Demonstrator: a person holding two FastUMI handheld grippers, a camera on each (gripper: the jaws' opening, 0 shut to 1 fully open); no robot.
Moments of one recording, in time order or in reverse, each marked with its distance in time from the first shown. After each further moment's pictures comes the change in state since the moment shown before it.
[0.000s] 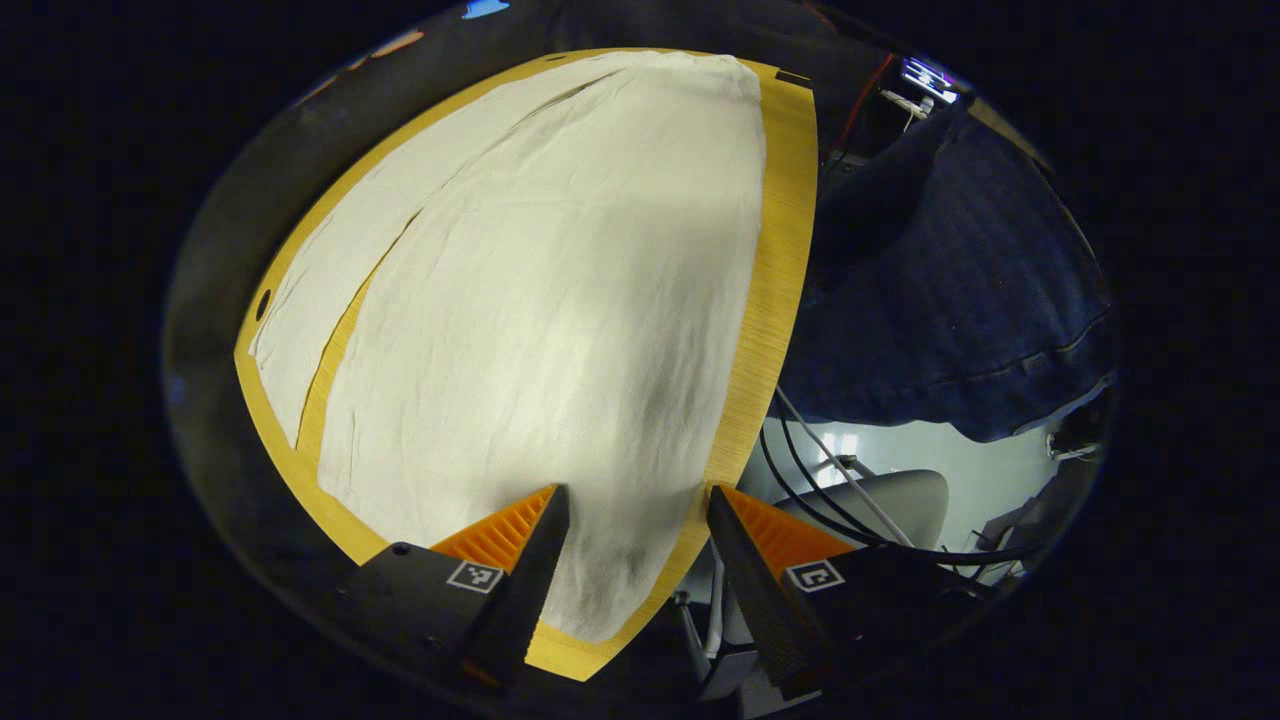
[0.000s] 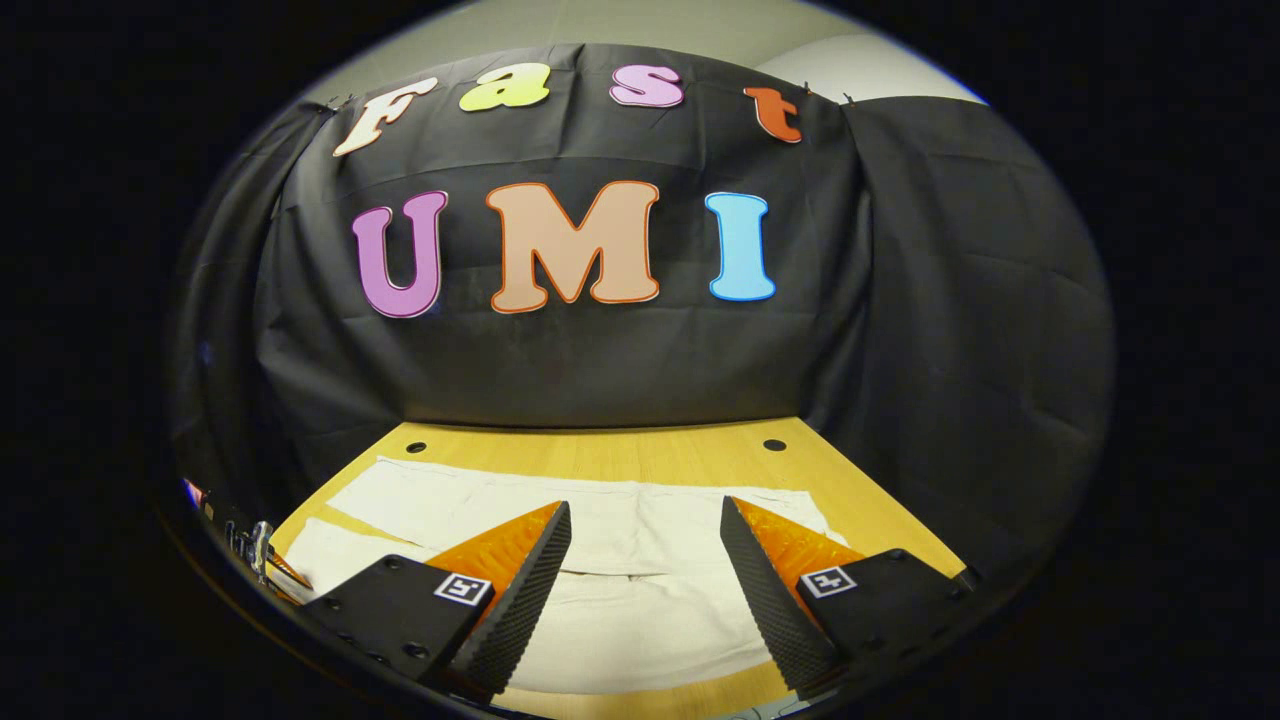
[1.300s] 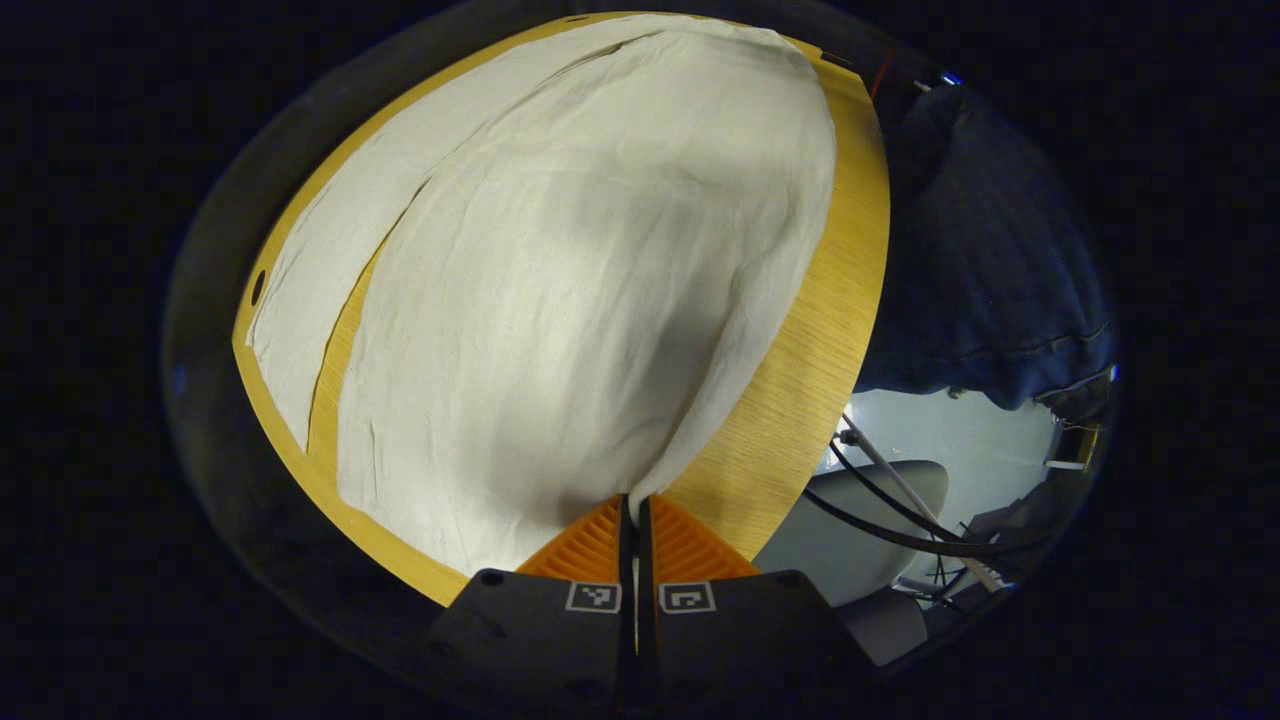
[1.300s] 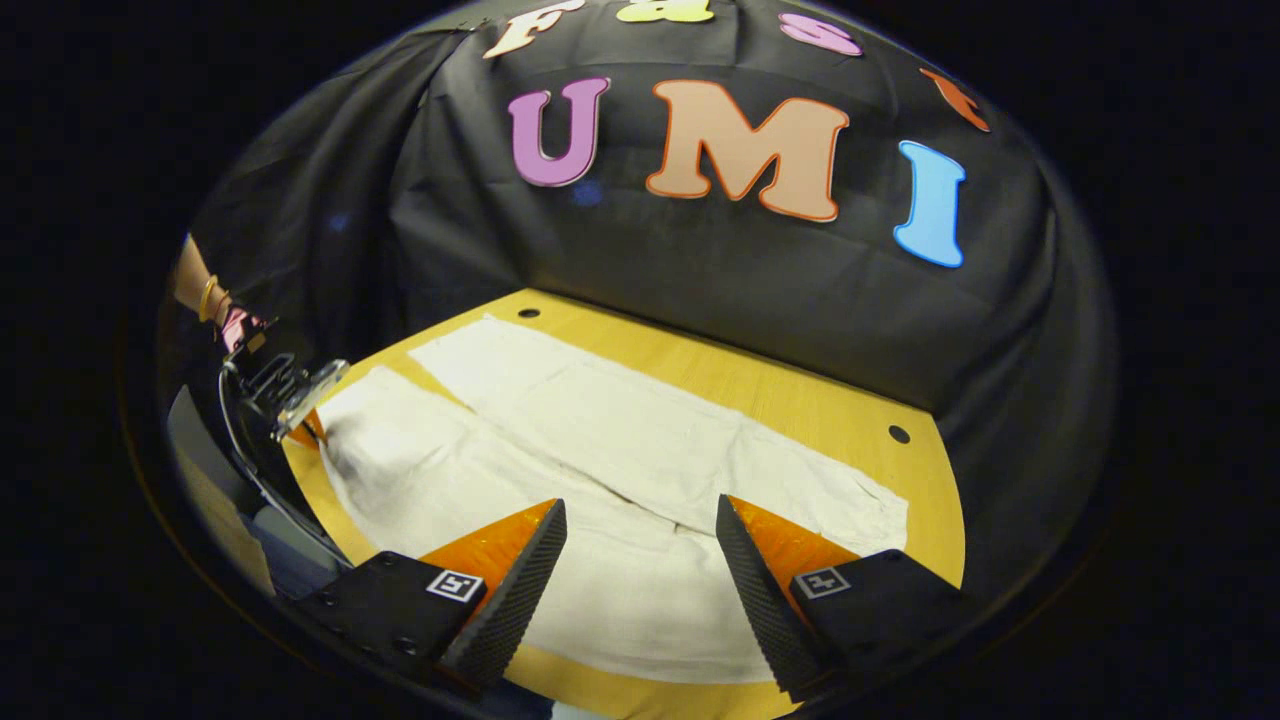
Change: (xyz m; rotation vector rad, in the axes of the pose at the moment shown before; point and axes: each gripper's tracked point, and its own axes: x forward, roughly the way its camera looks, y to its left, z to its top) left arm 0.013 0.034 0.006 -0.060 0.176 0.014; right arm 0.050 0.025 -0.096 -0.345 0.300 0.442
